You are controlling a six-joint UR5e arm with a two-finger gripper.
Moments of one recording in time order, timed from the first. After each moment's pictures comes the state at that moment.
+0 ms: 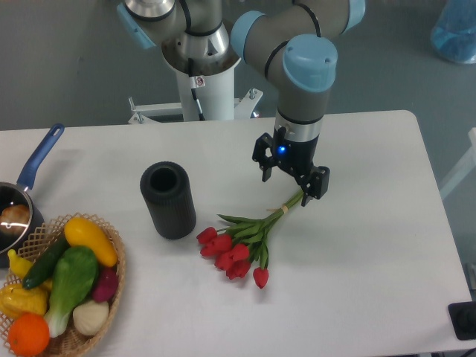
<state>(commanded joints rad) 2.62 -1.75 -1.78 -1.02 1.42 1.29</state>
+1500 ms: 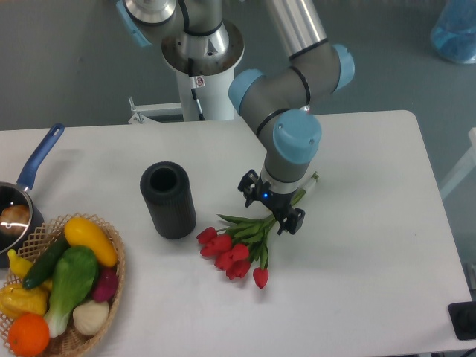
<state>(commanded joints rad) 2.51 -2.00 -1.78 -0.94 1.44 1.27</state>
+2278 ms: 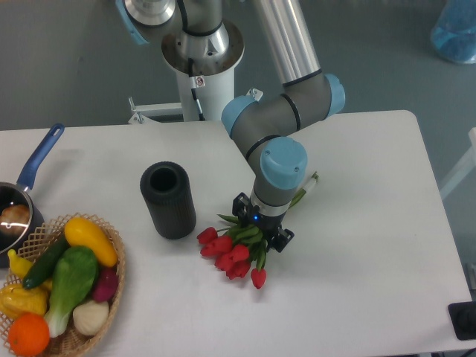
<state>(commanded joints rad) 2.48 -2.05 -1.77 -0.87 1.44 1.14</state>
